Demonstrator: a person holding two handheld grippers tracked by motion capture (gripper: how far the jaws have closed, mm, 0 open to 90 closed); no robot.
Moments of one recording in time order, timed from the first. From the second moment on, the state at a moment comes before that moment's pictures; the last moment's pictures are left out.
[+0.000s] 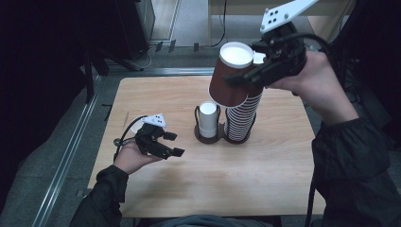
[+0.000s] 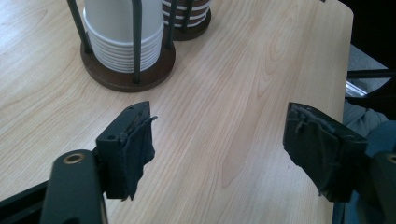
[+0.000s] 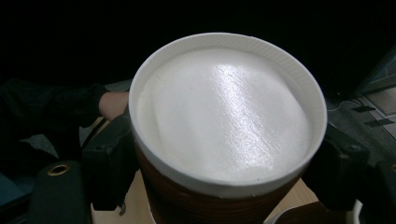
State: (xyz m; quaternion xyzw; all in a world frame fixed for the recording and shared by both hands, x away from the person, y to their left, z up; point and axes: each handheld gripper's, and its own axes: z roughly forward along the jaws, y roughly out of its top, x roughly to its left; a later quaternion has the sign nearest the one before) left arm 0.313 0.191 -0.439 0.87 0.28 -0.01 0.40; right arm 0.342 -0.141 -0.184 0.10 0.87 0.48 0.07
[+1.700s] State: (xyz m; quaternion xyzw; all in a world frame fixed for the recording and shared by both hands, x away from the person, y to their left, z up) left arm 0.309 0.167 -0.442 0.88 0.23 -0.03 0.41; right arm 0.322 -0.116 -0.417 0.13 0.87 0.47 -0.01
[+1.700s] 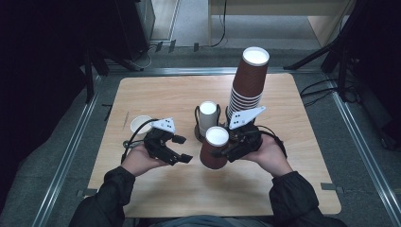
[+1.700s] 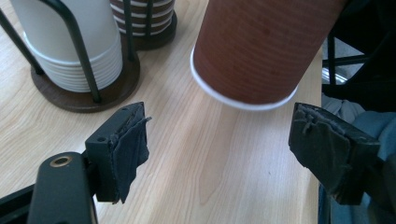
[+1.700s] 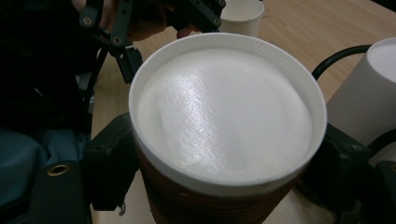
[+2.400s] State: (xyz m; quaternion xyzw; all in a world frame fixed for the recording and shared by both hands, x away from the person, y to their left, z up) left arm 0.315 0.156 -0.450 0.88 0.22 -0.05 0.41; right arm 0.329 -0.106 -0.453 0.14 0.86 0.48 -0.04
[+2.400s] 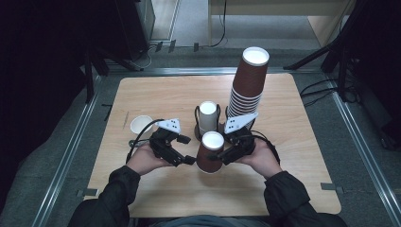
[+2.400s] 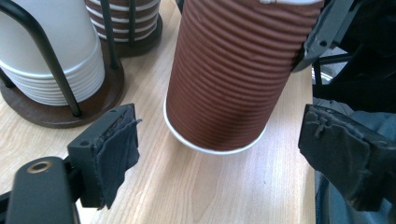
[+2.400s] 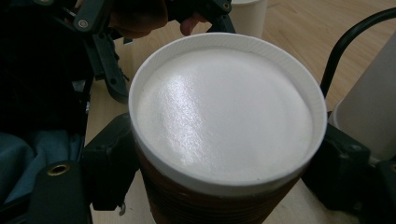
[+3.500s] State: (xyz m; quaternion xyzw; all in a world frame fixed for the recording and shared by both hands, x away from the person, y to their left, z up) left arm 0.312 0.133 -0.469 0.89 0.18 -0.06 0.42; right arm 0.327 -0.097 -0.450 0.12 0.82 0.55 -0.07
